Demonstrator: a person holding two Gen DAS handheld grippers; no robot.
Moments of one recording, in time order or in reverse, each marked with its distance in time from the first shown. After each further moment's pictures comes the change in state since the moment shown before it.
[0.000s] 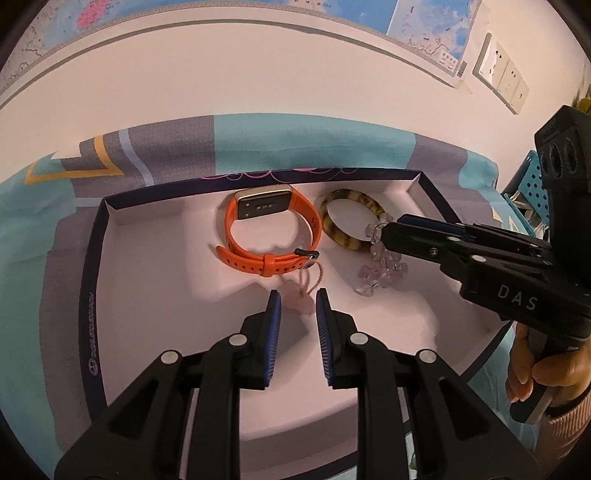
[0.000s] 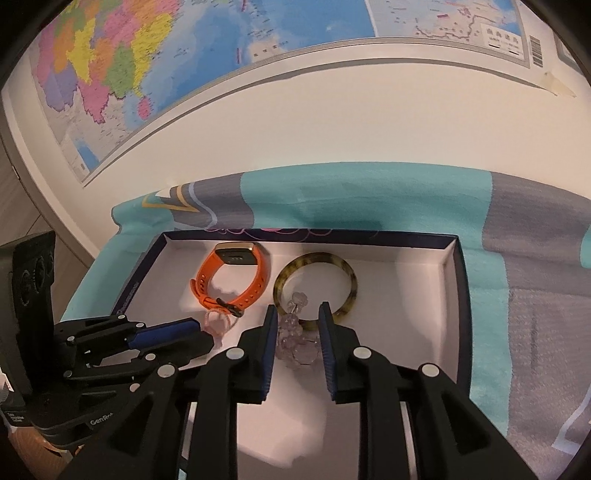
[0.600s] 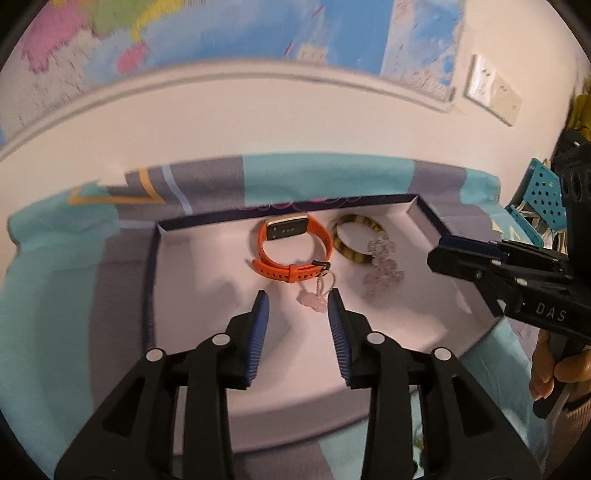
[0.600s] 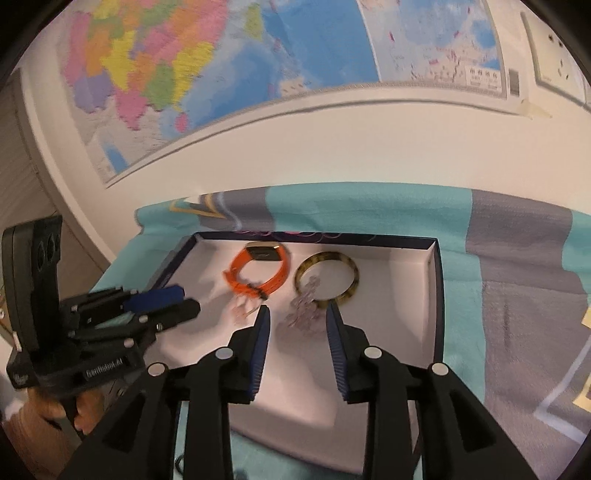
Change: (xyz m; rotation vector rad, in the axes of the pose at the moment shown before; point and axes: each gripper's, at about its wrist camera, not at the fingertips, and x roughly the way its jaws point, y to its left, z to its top) left arm -0.057 -0.003 -0.015 0.040 -0.133 0.082; right arm -0.056 0.012 -0.025 -0.060 -0.077 0.048
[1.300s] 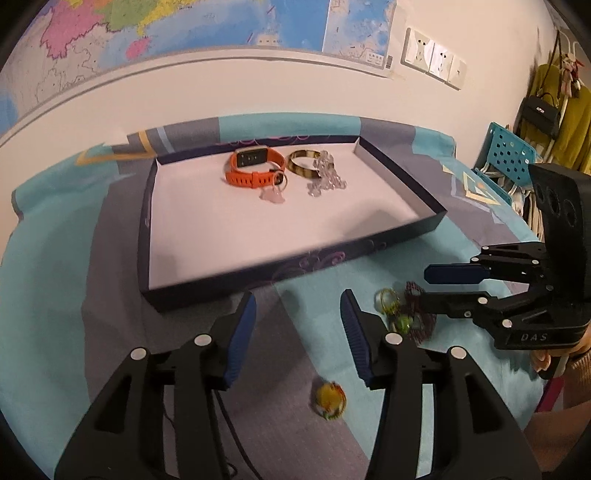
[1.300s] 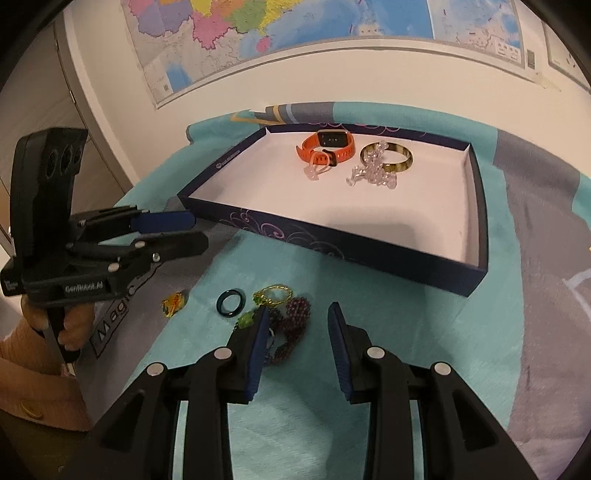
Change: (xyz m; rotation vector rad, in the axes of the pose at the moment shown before) left arm -0.055 -0.013 -0.093 0.061 0.034 -0.095; right arm -0.036 0.042 -0.107 -0.134 0.158 0.069
